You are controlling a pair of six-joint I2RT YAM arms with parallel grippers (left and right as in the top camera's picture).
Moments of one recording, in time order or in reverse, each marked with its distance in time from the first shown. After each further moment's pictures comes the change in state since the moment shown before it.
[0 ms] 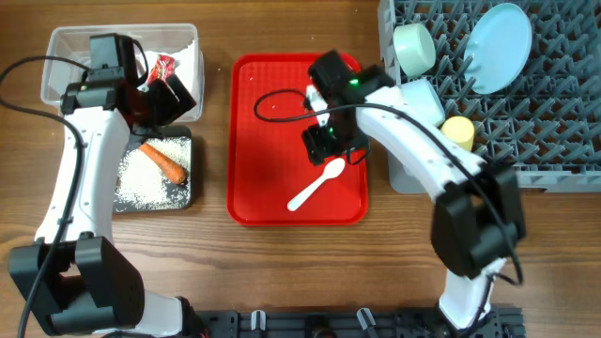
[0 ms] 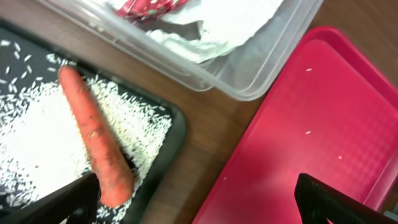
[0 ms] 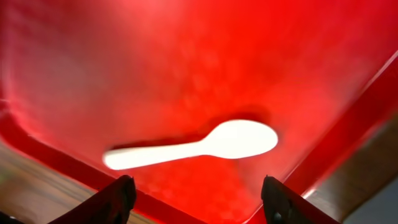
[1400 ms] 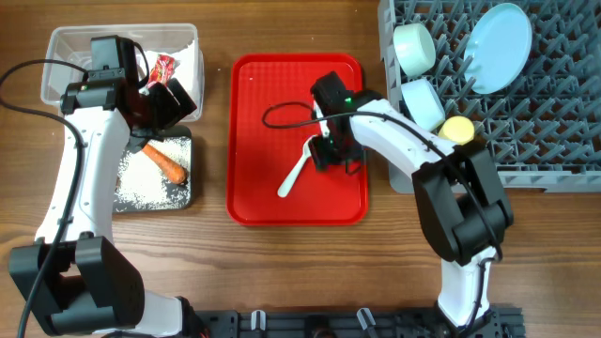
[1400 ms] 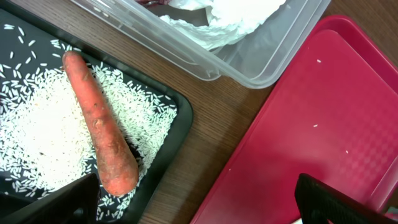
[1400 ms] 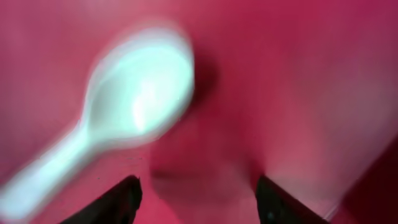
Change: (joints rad) left arm 0.000 0.000 0.000 -0.030 0.000 -0.007; right arm -0.019 0.068 -0.156 0.212 0.032 0.058
